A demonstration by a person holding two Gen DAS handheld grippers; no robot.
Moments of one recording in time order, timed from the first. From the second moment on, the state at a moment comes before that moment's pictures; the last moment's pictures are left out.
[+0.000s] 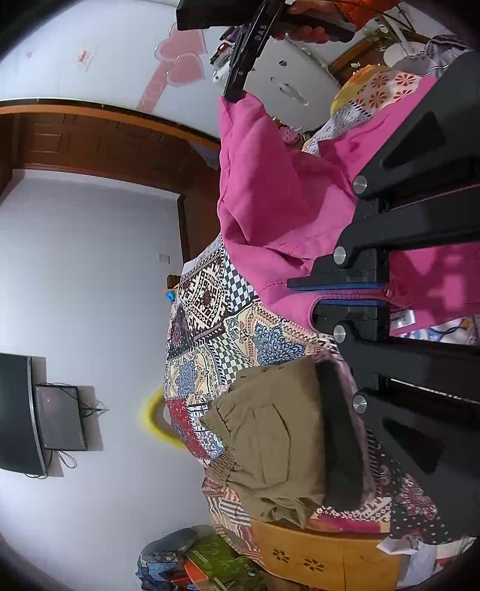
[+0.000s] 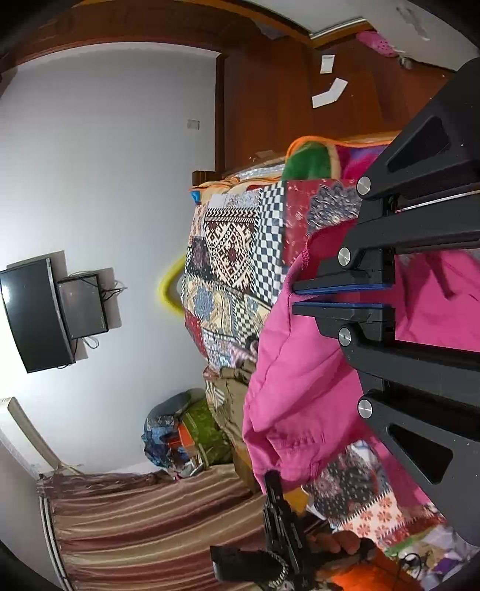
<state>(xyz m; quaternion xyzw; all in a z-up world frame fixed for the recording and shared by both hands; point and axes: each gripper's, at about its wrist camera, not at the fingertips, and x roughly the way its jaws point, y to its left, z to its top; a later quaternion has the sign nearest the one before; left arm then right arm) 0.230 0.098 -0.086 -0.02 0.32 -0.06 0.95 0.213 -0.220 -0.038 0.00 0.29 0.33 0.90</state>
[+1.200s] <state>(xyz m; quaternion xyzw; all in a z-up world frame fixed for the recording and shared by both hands) 0.093 0.102 -0.162 -0.03 0.36 -0.12 0.92 0.074 -0.240 -0.125 0.03 0.42 0.33 0.84</state>
